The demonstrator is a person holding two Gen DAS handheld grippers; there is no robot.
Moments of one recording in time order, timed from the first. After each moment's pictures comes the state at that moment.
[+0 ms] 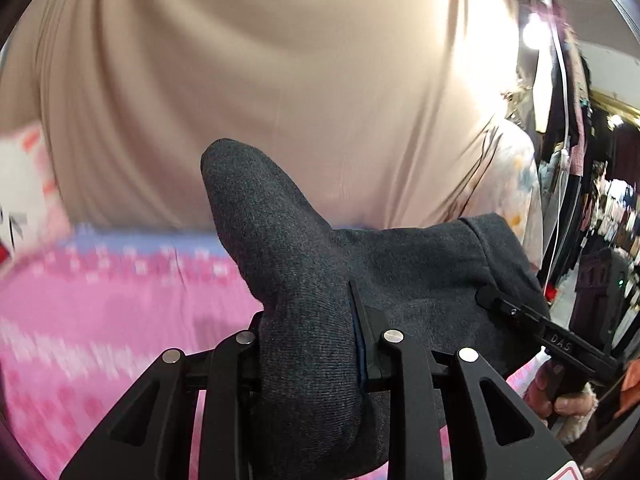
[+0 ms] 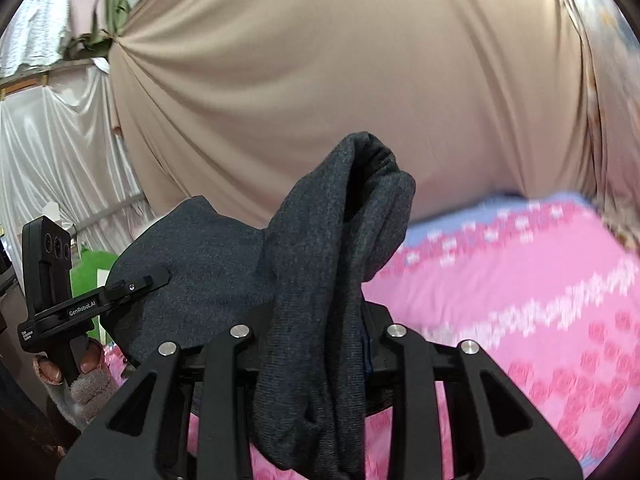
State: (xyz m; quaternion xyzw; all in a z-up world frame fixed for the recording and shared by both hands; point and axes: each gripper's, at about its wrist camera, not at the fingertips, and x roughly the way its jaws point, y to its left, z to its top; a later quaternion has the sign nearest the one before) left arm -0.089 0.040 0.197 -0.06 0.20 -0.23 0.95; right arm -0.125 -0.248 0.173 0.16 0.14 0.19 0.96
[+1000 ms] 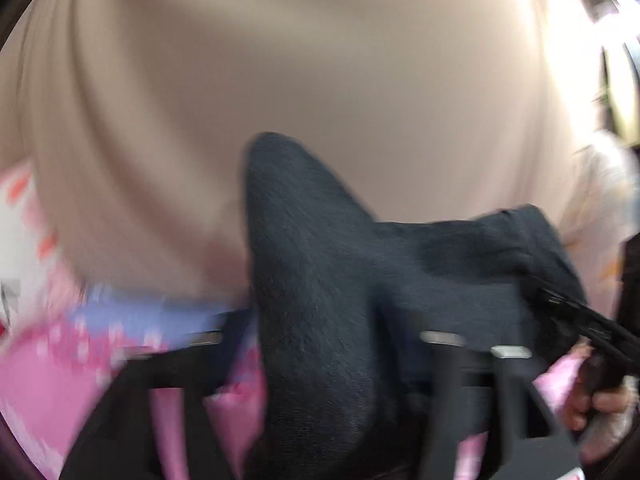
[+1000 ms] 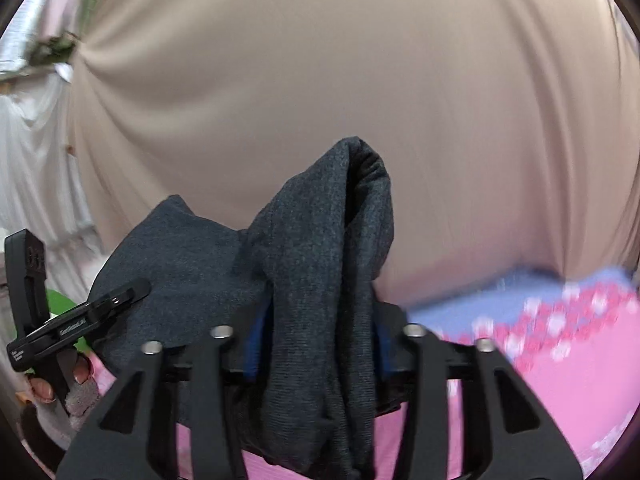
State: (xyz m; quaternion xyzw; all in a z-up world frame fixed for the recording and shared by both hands) left arm 0.169 0.040 0.142 -0.04 0.22 -0.11 0.97; right arm 0.174 -0.254 0.139 0.13 0.20 0.12 0.96
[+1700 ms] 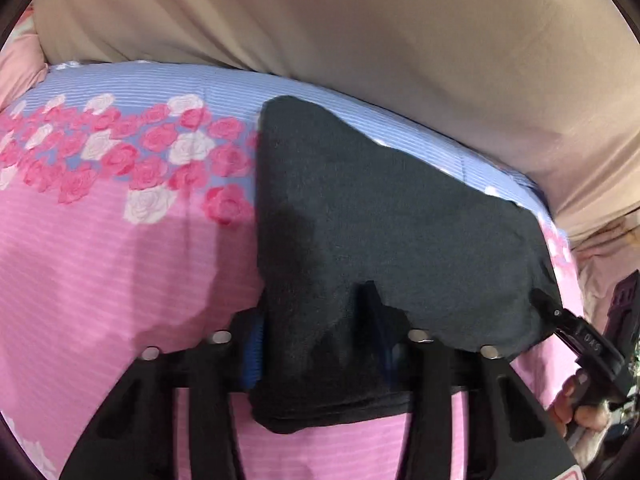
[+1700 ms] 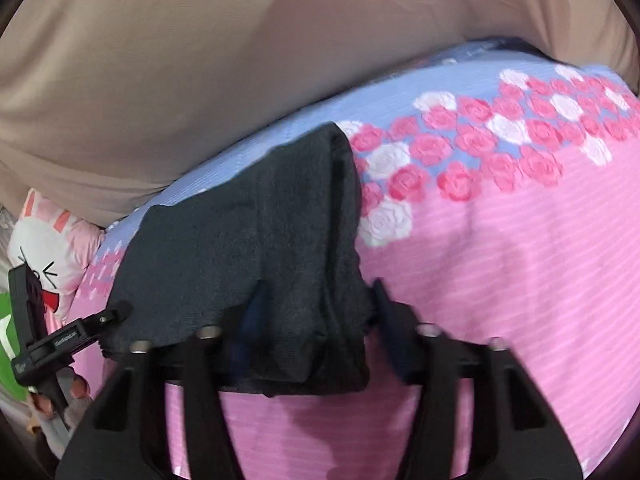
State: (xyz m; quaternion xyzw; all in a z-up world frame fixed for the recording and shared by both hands) left arm 0.267 0.050 -0.019 -0.16 0.47 -0.11 0.86; right arm 0.240 -0.270 0.004 0.20 0.40 0.10 0.89
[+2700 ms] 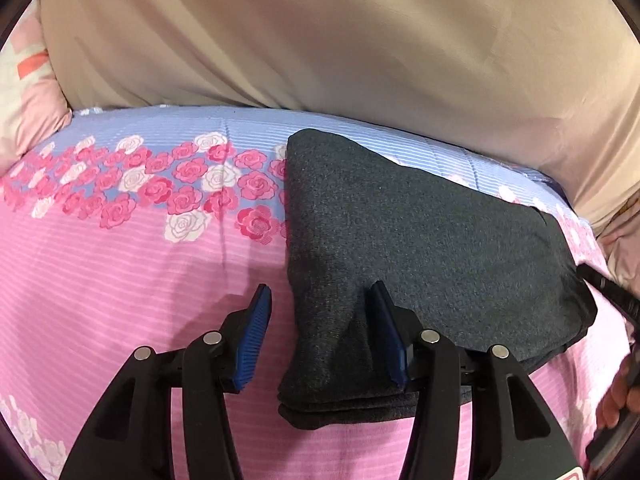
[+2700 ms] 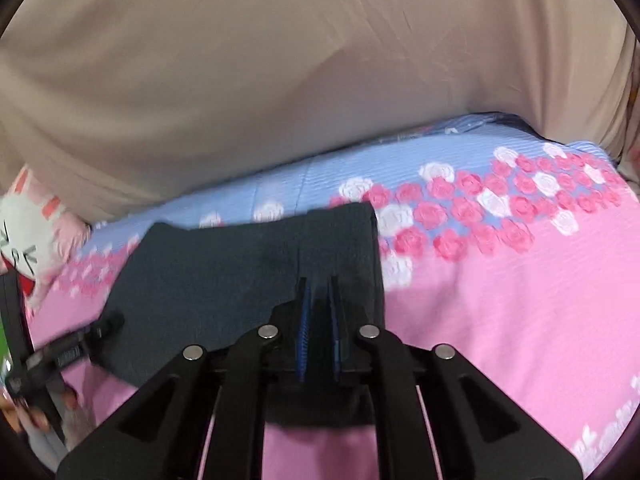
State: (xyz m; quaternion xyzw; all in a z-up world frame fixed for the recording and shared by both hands) left arm 0.238 0.050 -0.024 -0.08 0.41 -0.07 0.91; right arm 0.206 -0.247 0.025 0.11 0.36 0.04 0.93
